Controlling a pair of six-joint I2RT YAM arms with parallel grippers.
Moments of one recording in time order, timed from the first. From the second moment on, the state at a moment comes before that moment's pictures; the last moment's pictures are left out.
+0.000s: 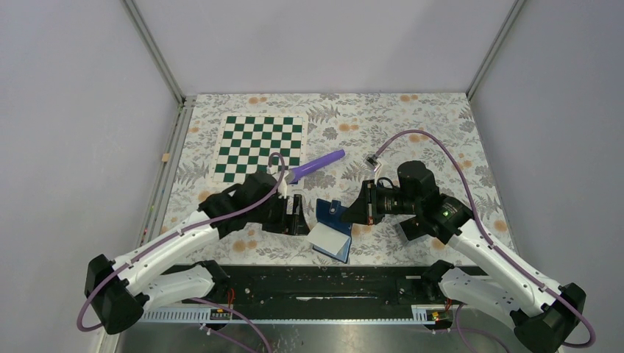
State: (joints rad) left arm -0.79 1.00 0.81 -0.65 0.28 -0.66; right arm 0.67 0.88 0.80 -0.40 -0.62 0.66
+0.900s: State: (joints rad) left arm -0.82 0.93 0.80 -0.53 0.32 -0.67; right arm 0.67 0.89 0.80 -0.40 -0.65 0.66
